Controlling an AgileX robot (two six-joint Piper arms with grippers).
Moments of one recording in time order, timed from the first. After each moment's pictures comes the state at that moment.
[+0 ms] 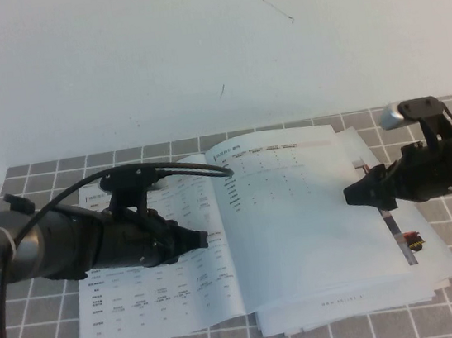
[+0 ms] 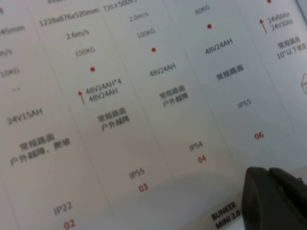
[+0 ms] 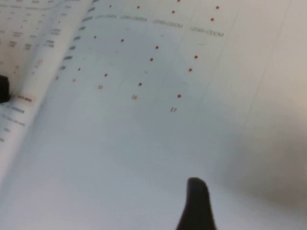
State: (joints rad) right arm 0.12 2.02 -1.08 1.49 0.61 -1.56; left arm -0.31 1.95 -1.03 -1.40 0.23 1.18
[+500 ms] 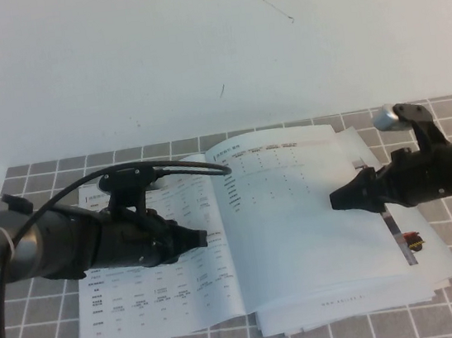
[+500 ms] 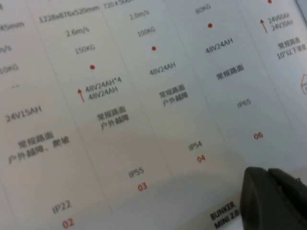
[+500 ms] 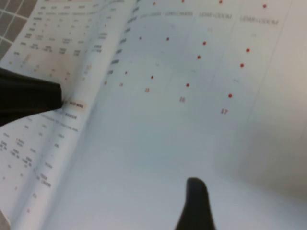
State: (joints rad) right arm 0.12 2.07 -1.10 1.51 0.75 -1.49; left arm -0.31 1.95 -1.03 -1.41 0.25 1.18
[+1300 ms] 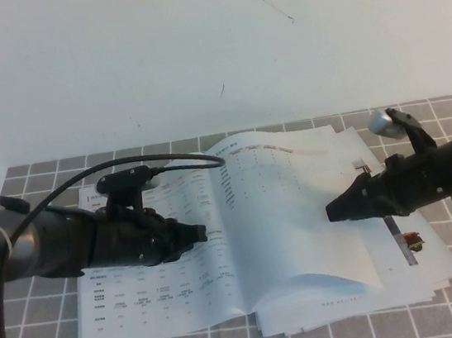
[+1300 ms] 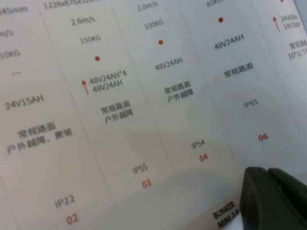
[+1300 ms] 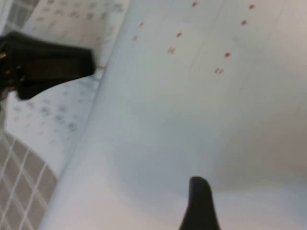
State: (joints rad) right arm 0.11 2.13 -1.20 1.32 0.87 -1.25; left arm -0.30 1.97 -1.03 -1.47 0.30 1.18
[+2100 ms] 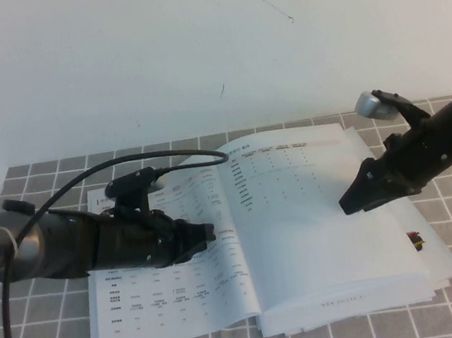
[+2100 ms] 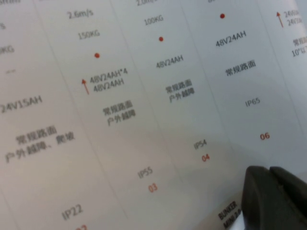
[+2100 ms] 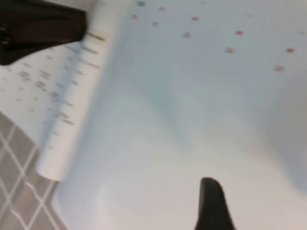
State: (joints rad) right arm 0.11 2.14 -1.43 0.94 1.04 -0.93; left arm -0.30 1.99 -1.04 -1.54 0.38 1.20
